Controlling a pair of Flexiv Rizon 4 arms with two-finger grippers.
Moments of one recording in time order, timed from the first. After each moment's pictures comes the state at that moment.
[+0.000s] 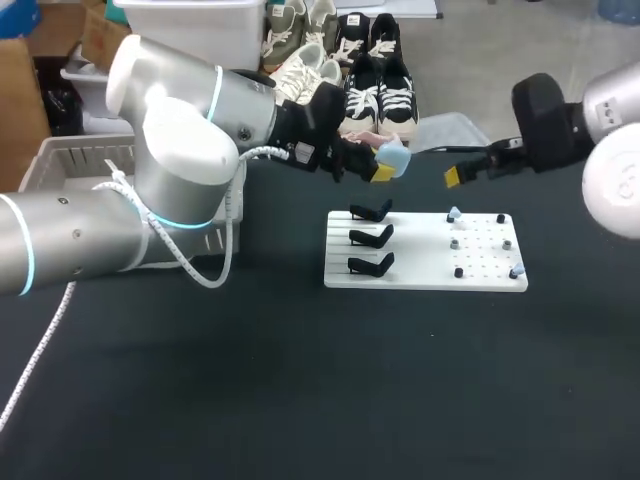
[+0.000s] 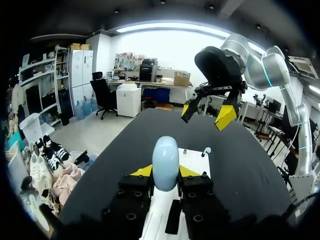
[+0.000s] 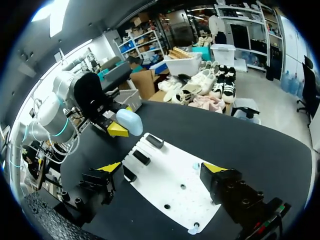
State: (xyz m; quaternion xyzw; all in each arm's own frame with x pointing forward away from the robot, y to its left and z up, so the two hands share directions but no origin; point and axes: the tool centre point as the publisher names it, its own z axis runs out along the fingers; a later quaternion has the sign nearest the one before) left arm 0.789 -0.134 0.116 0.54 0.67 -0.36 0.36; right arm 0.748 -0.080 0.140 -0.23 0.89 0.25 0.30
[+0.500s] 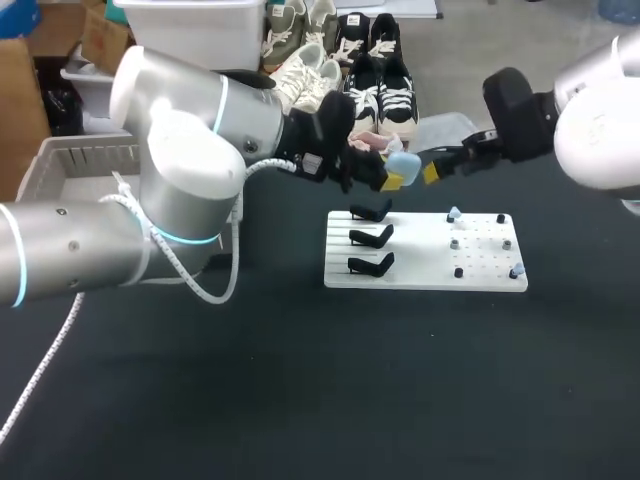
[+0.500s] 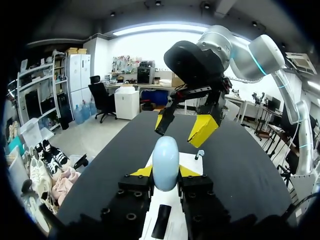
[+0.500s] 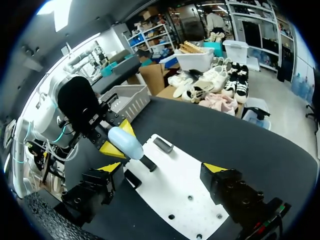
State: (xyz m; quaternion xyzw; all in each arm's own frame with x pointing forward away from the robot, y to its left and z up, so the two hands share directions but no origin) left arm 0.766 -0.145 0.119 0.55 0.66 -0.36 0.37; right arm 0.765 -0.052 0.134 -0.26 0.89 0.27 0.27
